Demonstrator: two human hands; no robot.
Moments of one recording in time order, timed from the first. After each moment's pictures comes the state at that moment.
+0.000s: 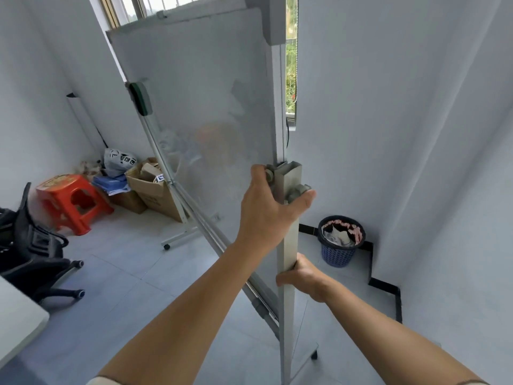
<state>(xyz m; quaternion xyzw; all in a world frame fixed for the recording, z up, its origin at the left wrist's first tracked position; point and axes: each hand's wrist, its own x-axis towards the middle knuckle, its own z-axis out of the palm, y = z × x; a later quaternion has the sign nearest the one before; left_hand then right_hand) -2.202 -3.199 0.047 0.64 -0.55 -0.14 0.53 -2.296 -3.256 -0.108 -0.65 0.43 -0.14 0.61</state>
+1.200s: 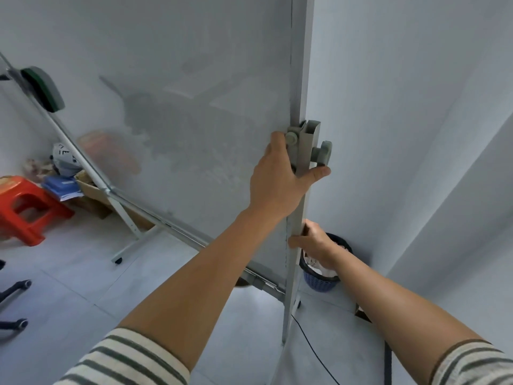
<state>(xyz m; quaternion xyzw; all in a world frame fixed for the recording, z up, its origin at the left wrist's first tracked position) -2.242 -3.611 0.037 0.65 -0.59 -0.11 0.46 -2.347 -3.665 -0.117 -0.63 0.46 -0.20 0.60</state>
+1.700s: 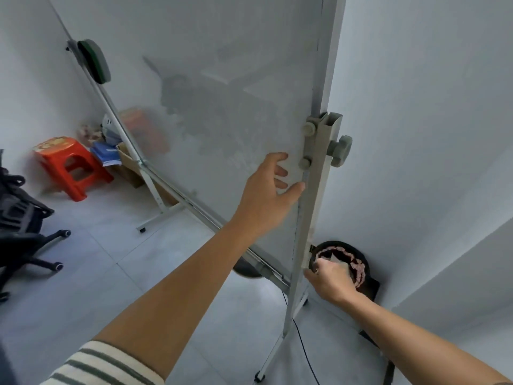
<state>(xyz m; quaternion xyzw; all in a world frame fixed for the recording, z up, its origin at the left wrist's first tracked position) -2.232 -3.606 0.013 0.70 -0.51 -0.20 0.47 -2.389 -3.678 -0.189 -0.81 0.51 0.00 0.29</state>
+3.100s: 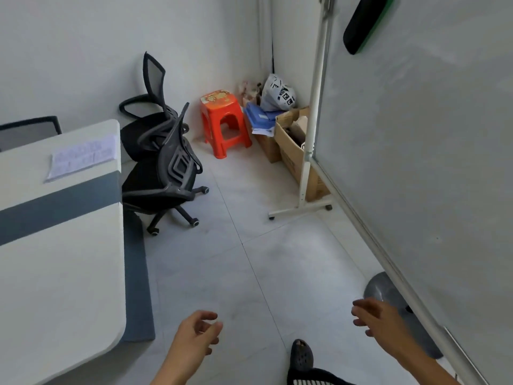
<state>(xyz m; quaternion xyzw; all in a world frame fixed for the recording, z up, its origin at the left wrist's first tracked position) -1.656 -3.260 -0.192 0.84 0.06 -0.31 0.44 -1.803 -3.605 -0.272 -0.72 0.40 0.05 0.57</state>
